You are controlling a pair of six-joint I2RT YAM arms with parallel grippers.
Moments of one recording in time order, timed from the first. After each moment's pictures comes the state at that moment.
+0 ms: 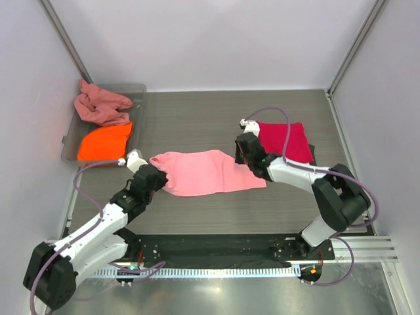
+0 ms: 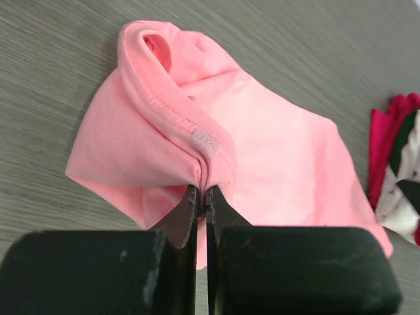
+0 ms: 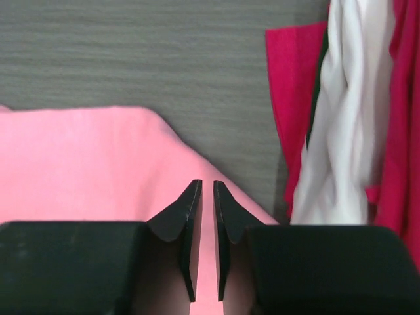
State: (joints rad) left arm -0.54 0.83 0.43 -0.16 -0.44 -0.94; right arm 0.63 1.53 0.80 0.11 0.32 0.42
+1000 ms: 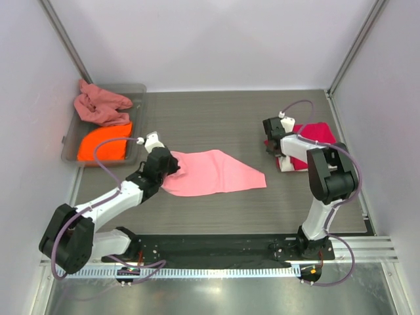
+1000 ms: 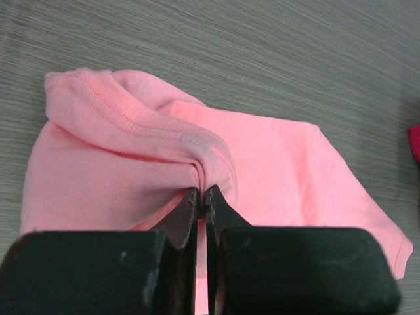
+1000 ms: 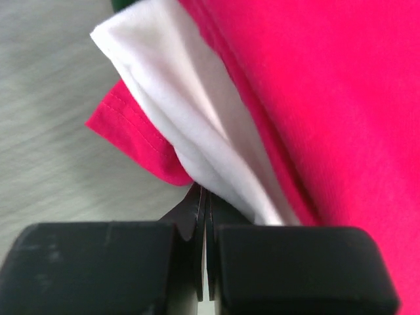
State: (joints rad) left arm -0.54 1.21 0.59 0.07 -0.35 -0.73; right arm 0.26 1.84 1.09 -0.26 0.46 0.52
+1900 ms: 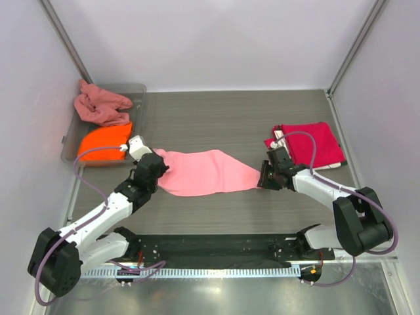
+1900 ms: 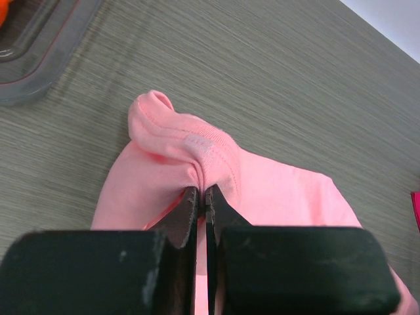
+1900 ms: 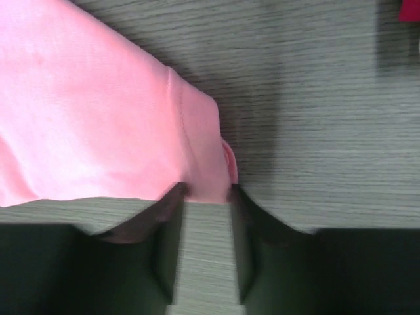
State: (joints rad) left arm -0.54 1.00 0.53 0.01 -0.58 -0.75; right arm 0.37 1.33 0.62 -0.32 0.00 0.53
